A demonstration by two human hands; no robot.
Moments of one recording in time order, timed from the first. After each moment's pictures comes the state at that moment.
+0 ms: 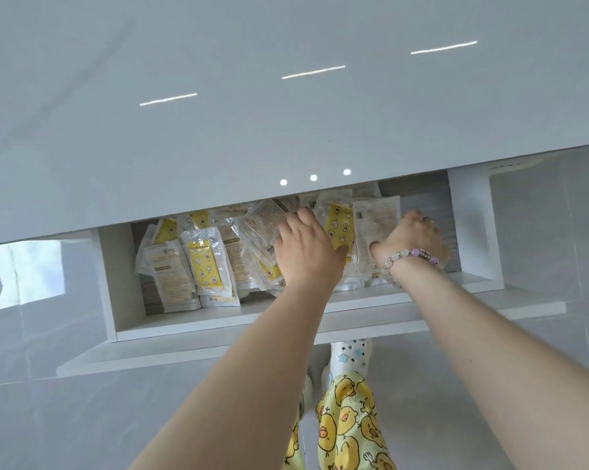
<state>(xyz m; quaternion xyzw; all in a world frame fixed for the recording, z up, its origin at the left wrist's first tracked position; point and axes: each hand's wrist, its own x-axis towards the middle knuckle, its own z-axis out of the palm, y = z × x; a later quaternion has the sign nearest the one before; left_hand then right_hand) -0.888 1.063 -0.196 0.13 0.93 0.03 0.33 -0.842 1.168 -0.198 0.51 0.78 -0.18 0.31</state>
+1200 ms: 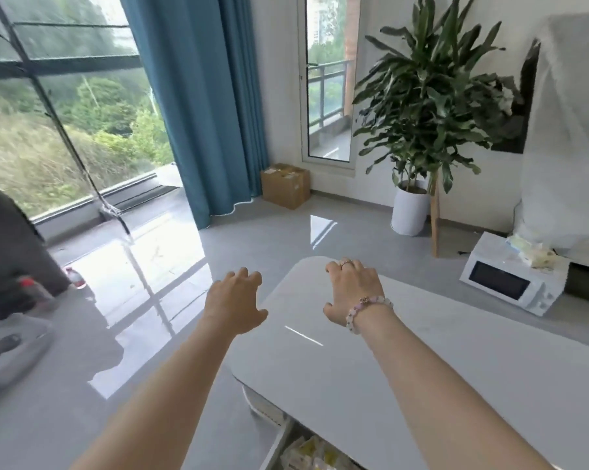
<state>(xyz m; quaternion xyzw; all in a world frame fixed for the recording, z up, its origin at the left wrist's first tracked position) -0.994 0.784 0.374 -0.02 1.00 0.00 -0.01 -1.026 0.976 0.377 -0.17 0.98 0.00 -0.04</state>
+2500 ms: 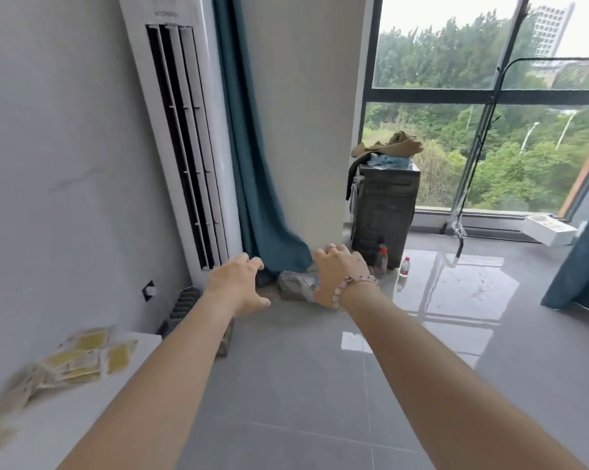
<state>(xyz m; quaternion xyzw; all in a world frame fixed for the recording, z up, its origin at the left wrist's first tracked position) -0.517 0.294 0.434 -0.56 0.83 0.00 -0.06 -0.695 0.336 0.449 -0.70 0.71 -0.05 -0.09</state>
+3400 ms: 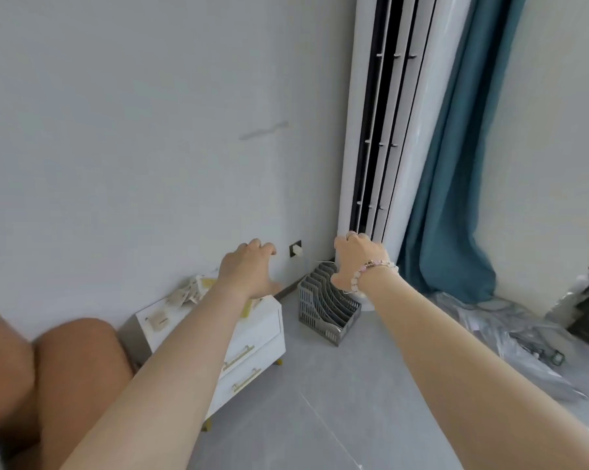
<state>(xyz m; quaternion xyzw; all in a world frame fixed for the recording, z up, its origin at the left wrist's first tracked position) -0.379 0.128 0.402 -0.81 0.59 0.02 -0.03 -0.551 0.042 0.416 -0.89 0.46 0.00 0.00</state>
